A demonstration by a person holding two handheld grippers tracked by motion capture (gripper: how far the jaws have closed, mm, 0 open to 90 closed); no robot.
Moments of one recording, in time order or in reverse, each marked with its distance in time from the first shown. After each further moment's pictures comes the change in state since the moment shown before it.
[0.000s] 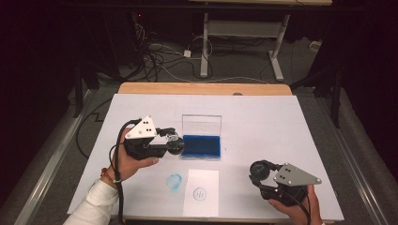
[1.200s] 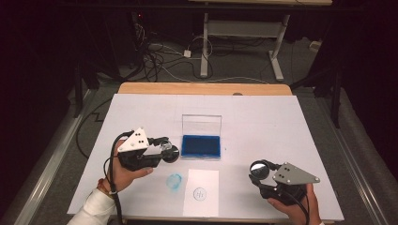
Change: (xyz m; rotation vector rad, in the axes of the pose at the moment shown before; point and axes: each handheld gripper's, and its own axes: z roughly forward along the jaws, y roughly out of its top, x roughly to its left) left arm -0.010 -0.040 -0.007 -0.021 0.038 -0.044; right arm -0.001 -0.002 0.002 0.010 -0.010 0.008
